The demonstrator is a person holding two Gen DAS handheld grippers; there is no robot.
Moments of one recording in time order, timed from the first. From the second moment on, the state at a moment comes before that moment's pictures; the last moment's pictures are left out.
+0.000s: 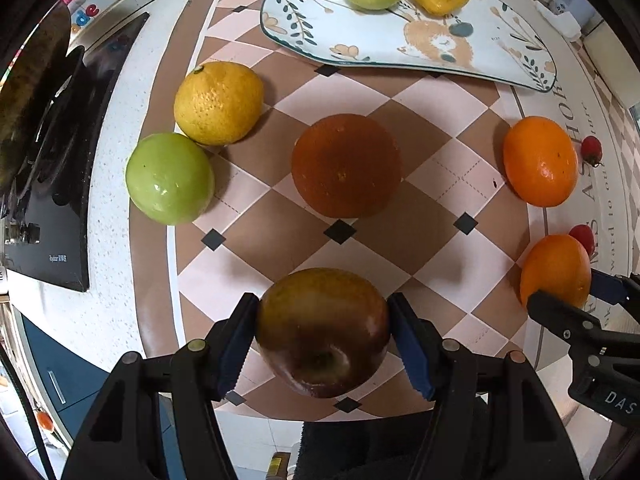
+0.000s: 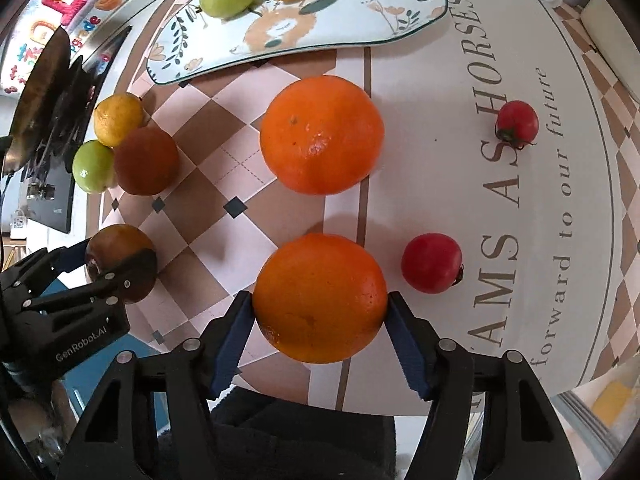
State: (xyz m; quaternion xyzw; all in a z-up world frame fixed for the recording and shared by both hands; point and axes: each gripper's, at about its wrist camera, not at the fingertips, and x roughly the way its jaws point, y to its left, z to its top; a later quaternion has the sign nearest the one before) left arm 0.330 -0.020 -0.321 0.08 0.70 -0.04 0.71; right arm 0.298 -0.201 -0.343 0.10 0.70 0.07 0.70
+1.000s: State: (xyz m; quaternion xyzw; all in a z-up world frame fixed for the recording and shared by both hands) left arm 0.577 -0.030 -0.273 0.00 0.69 -0.05 0.72; right arm 0.491 -0.235 -0.322 0.12 0.66 0.05 0.74
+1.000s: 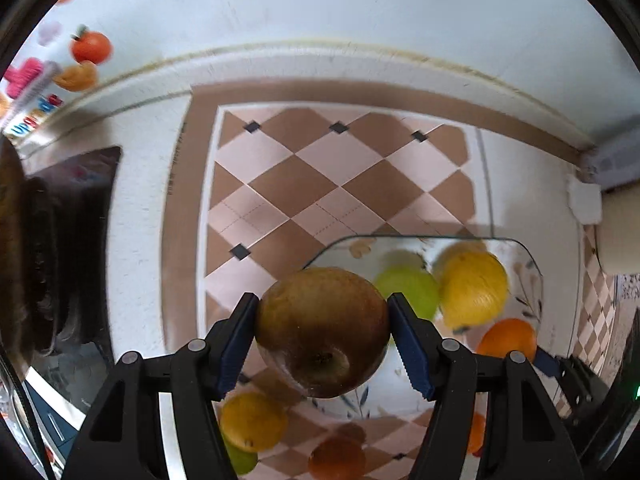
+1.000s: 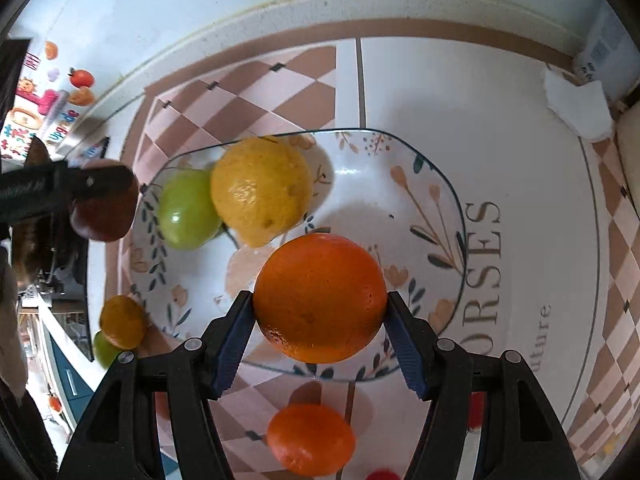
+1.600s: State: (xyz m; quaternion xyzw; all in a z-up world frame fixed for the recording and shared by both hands) left arm 0.590 -0.040 -0.308 0.02 0.71 -0.04 0.70; right arm 0.496 -0.231 -0.339 0.13 0.69 0.05 0.71
